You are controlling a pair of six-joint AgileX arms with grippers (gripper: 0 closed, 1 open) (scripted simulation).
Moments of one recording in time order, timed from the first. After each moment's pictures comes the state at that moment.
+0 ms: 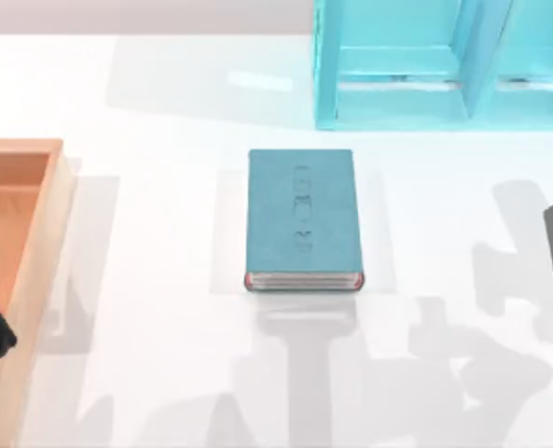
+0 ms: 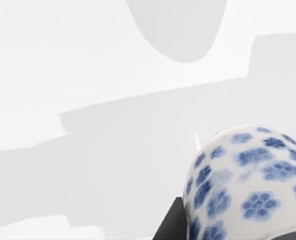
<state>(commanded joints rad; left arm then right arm) 0.00 0.00 0.00 0.00 0.00 0.00 0.15 1.54 1.03 -1.06 0.00 -1.33</state>
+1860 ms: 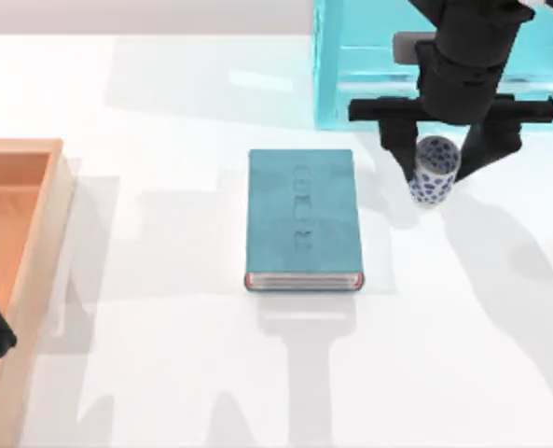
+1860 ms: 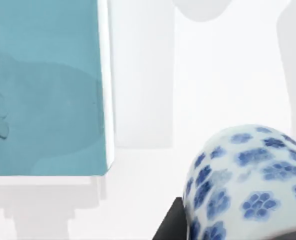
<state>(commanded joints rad) 0.00 0.00 0.00 0.00 0.00 0.00 0.44 2.16 2.02 -1.42 0.00 0.47</state>
